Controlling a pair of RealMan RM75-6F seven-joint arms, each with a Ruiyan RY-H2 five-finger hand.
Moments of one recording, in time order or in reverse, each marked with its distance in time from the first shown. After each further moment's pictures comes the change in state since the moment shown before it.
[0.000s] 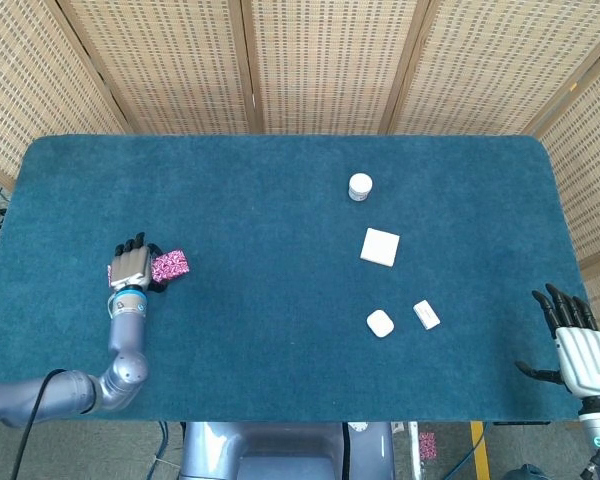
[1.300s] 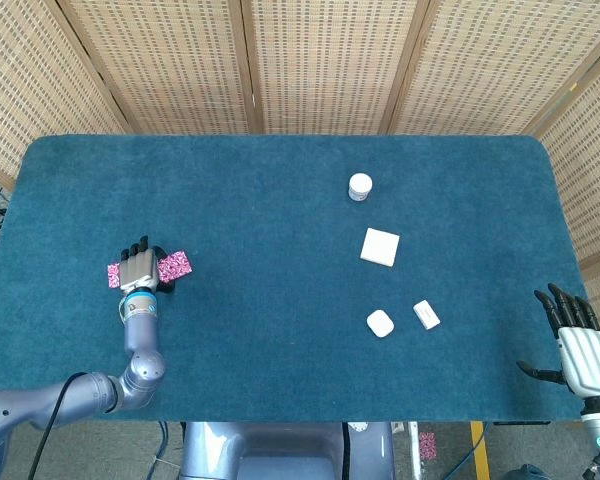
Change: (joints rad) left arm 0.044 -0.110 -0.091 0.127 0.053 -0.019 0.033; right arm 0.000 0.005 -0.001 0.002 0.001 -0.004 0.011
